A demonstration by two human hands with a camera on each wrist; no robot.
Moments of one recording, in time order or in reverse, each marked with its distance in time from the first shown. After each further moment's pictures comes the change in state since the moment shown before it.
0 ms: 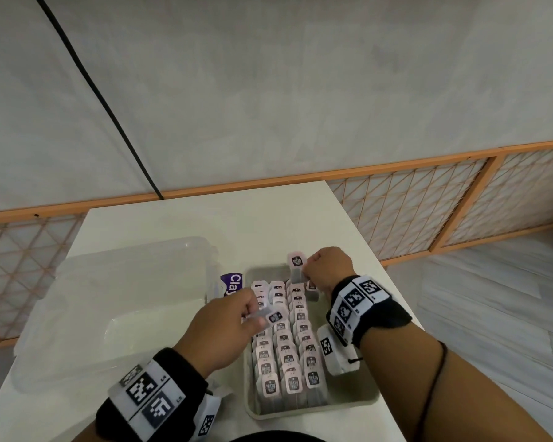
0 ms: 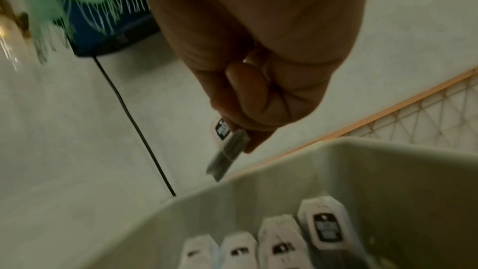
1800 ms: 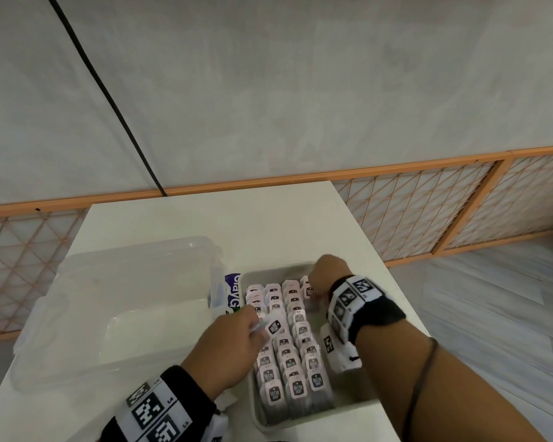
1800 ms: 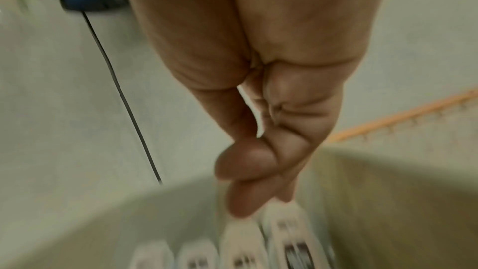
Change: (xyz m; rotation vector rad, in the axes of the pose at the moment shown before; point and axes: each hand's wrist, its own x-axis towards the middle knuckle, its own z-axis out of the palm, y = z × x) left_hand -0.006 -0.002 0.013 0.010 -0.054 -0.080; right_hand 0.000 -0.015 0.002 -0.577 -0.252 -0.127
